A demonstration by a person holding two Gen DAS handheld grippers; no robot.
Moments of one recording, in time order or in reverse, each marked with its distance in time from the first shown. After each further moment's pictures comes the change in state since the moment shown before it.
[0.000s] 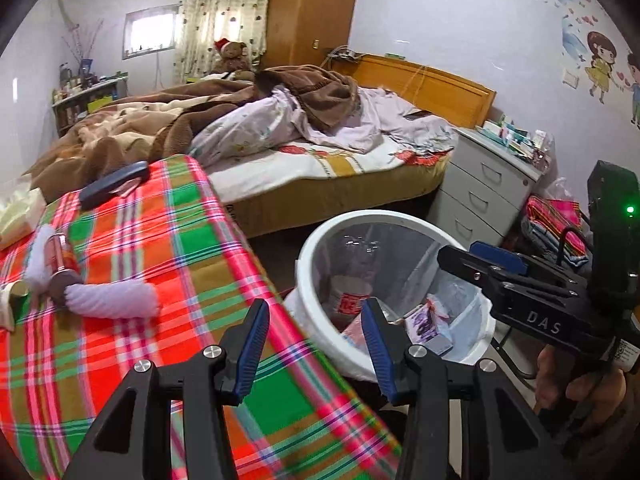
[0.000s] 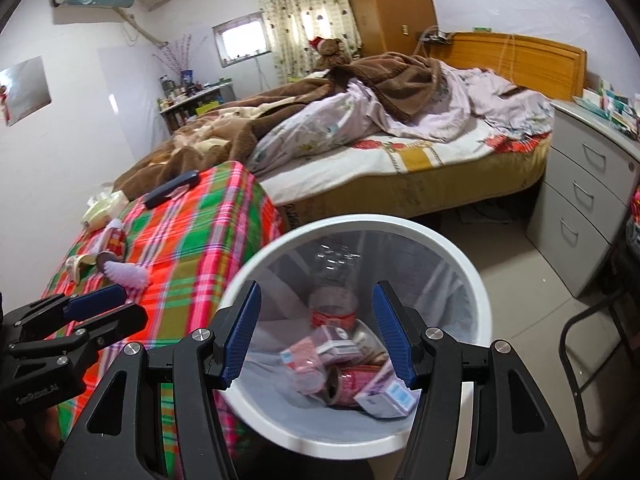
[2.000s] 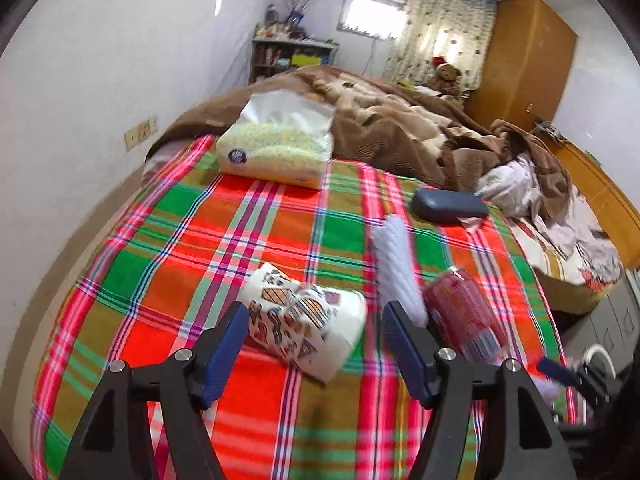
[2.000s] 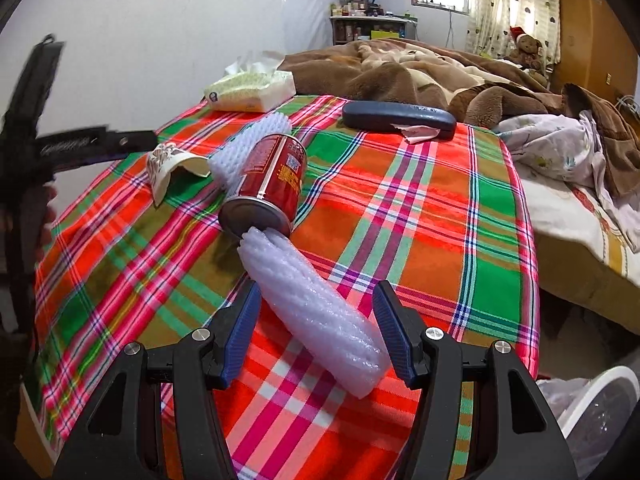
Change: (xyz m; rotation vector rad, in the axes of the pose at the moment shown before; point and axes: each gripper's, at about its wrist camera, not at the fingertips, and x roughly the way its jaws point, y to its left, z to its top) left arm -0.050 0.359 -0.020 -0.530 -0.026 0.452; right arm 0.125 0.222 0.001 -0.495 0.233 0.335
